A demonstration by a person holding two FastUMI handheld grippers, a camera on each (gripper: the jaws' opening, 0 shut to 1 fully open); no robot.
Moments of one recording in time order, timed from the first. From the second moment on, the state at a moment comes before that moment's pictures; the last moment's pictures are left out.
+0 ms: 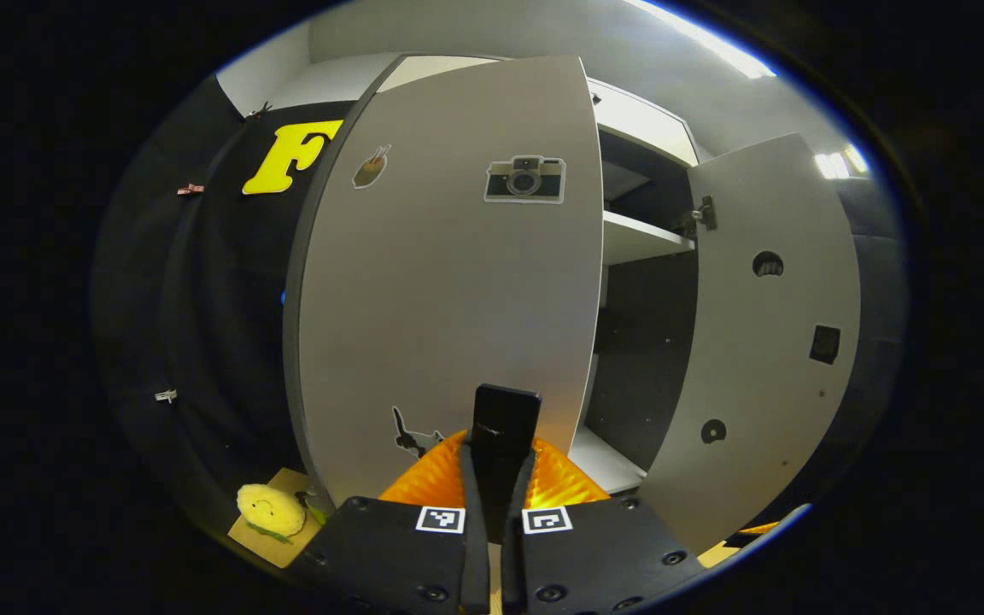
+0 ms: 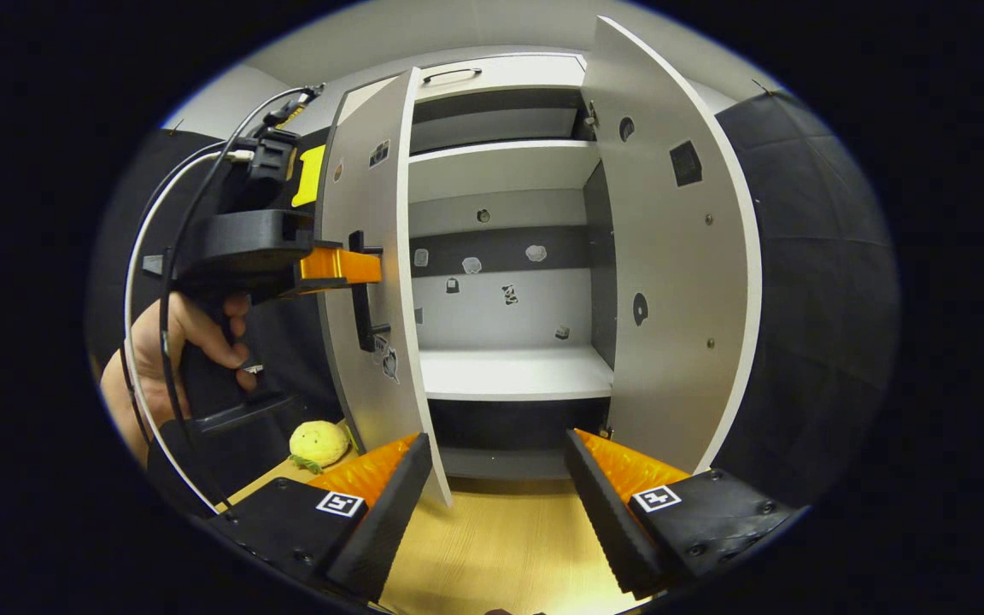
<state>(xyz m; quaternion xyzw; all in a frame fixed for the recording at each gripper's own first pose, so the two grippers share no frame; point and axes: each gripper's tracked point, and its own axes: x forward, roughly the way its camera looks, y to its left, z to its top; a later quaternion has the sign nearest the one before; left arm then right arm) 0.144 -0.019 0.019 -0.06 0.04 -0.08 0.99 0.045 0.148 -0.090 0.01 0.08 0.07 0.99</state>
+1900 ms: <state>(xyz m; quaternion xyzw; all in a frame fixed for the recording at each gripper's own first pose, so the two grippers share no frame) 0.007 0.181 0.018 -0.10 0.03 0.00 0.99 0.011 0.171 -0.080 -0.02 0.08 0.03 1.00</state>
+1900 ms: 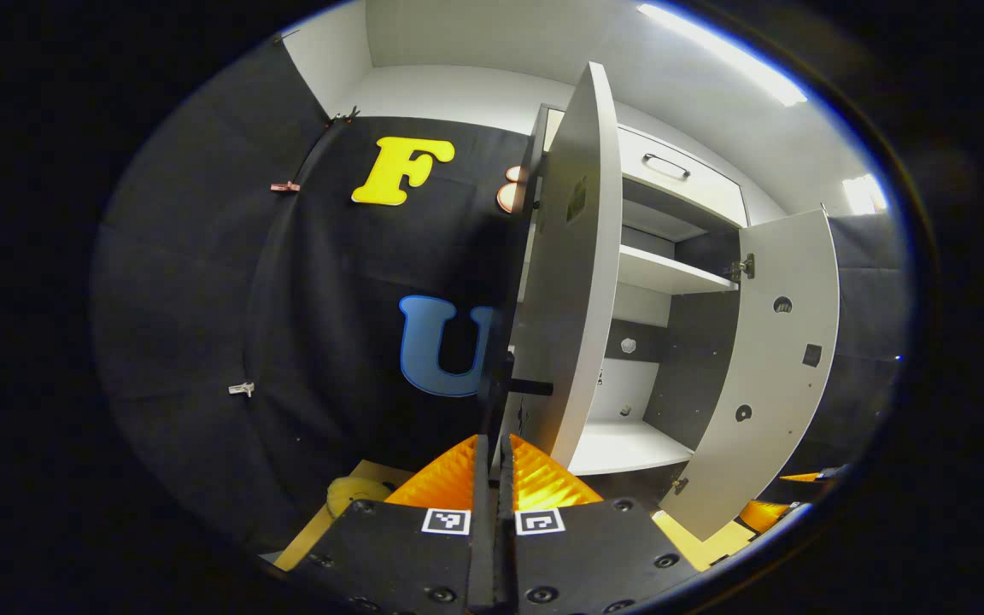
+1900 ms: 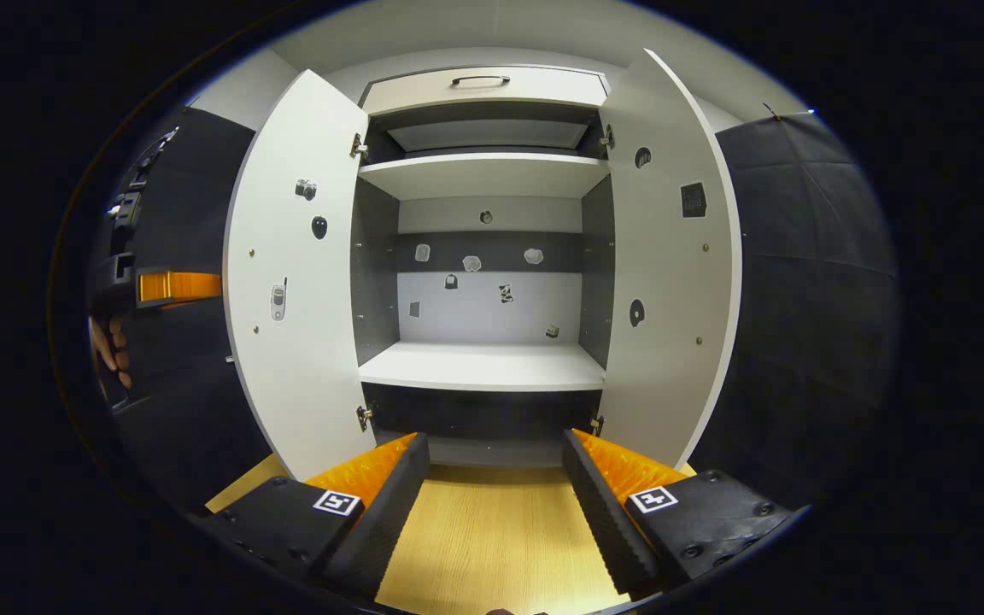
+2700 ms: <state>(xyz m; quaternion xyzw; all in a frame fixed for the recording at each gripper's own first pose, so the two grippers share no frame) -0.074 0.047 0.038 -0.08 -0.02 0.05 1.00 -0.003 0.053 -0.041 0.01 0.05 0.06 1.00</state>
